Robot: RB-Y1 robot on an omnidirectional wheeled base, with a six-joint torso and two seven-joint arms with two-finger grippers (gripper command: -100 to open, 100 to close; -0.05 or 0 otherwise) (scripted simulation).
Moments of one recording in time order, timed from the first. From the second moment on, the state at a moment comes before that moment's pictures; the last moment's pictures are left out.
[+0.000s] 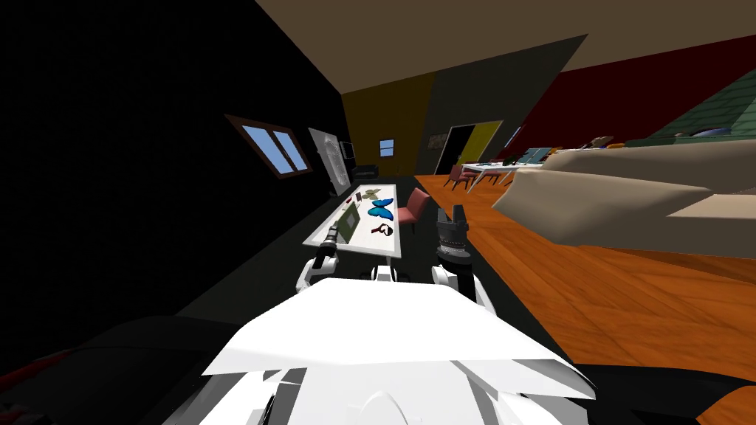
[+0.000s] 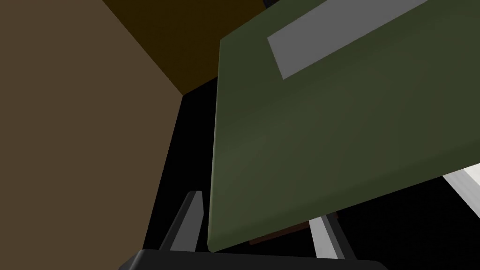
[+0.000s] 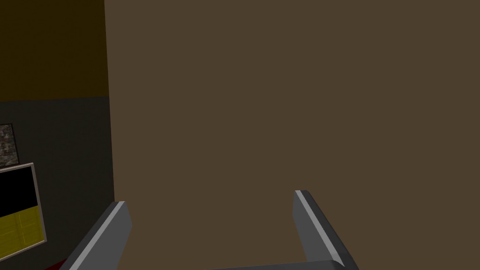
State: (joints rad) left arm 0.33 0.13 0.13 -1.92 -0.13 0.01 -0.17; right arm 0.48 -0.05 0.01 -2.21 0.09 -0.65 0.02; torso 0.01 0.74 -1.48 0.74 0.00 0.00
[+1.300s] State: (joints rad) left arm 0.24 0.13 0.17 -1.84 0.11 0.18 0.06; right arm 0.48 -0.05 0.01 -2.21 0.09 -0.65 0.02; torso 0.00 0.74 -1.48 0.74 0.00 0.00
